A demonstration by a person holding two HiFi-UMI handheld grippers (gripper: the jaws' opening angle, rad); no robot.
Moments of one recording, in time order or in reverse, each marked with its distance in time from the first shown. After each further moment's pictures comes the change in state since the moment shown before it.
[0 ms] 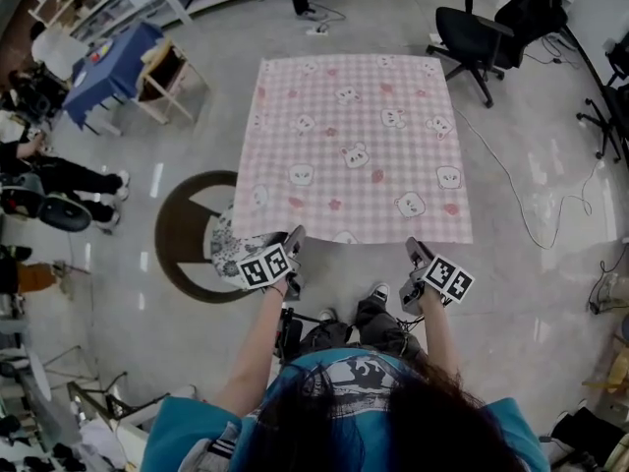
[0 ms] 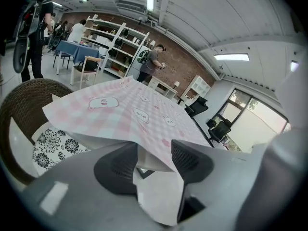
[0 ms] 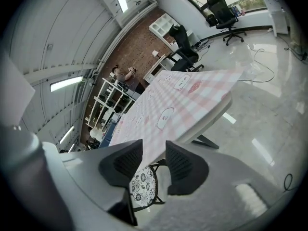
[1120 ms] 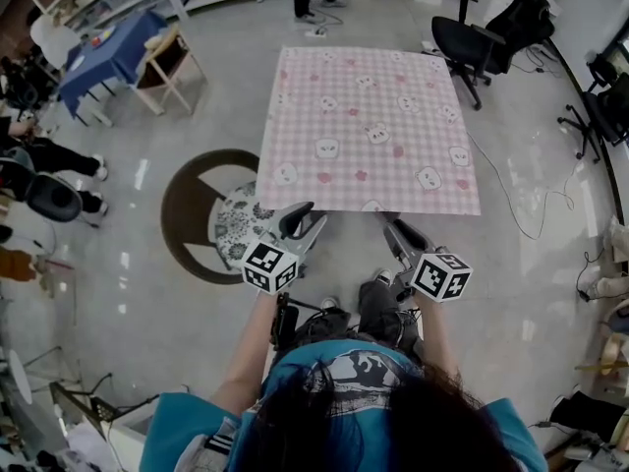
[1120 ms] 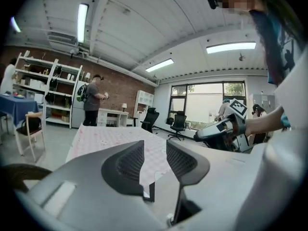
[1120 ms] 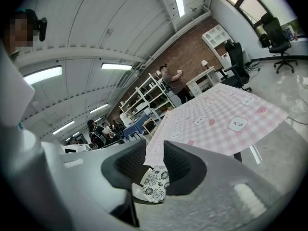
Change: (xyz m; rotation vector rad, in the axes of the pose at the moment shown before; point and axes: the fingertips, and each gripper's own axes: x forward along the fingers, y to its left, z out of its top) left arm -0.131 -0.082 0.041 0.641 -0.245 -0.483; right arm -0.059 0.207 -0.083 -0.445 -0.055 0.291
